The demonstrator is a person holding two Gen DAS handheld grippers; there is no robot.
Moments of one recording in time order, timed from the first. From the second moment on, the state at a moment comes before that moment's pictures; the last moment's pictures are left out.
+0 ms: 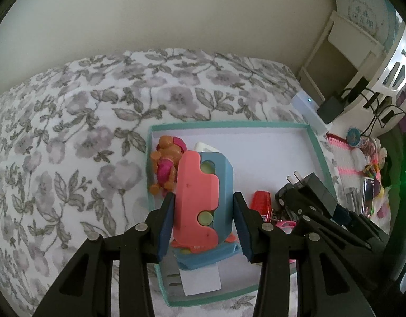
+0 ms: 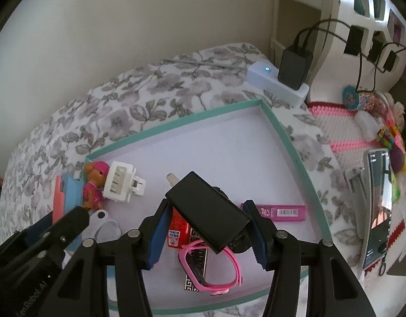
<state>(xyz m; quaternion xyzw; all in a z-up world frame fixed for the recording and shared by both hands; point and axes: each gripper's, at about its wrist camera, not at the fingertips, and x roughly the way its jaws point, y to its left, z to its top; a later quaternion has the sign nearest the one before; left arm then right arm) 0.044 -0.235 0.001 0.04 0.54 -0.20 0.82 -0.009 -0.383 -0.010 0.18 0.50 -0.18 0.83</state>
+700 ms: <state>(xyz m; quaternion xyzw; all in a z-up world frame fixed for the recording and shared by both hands) 0.046 -0.219 0.006 0.04 0.53 -0.18 0.83 -0.003 -0.376 -0.022 0.17 0.52 -0.17 0.82</state>
